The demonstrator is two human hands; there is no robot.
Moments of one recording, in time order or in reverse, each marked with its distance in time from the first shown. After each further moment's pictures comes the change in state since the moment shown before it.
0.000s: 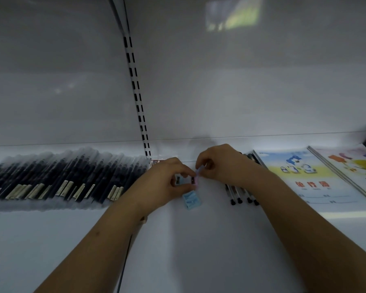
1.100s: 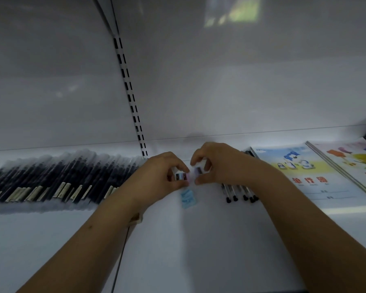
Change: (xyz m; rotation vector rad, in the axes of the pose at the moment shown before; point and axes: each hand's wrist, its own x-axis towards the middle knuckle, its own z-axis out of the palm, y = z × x) left_hand 0.012 -0.003 -0.004 0.134 0.017 -0.018; right_hand -0.011 -0.004 -0.010 0.068 -0.091 0.019
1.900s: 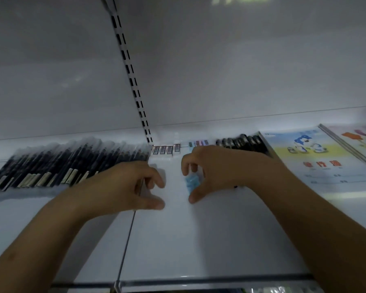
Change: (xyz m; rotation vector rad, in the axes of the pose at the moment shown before) left_hand -0.065 0.005 -0.059 0.153 -0.342 -0.134; right_hand -0.010 -0.033 0.010 -0.066 -0.255 -0.117
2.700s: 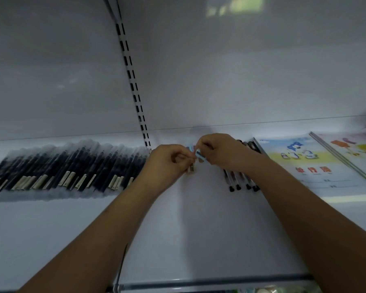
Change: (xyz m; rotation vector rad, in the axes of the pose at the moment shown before) left_hand 0.085 0.031 0.046 -0.669 0.450 -0.042; right_hand 0.018 0.036 -0.003 0.212 0.384 0.187
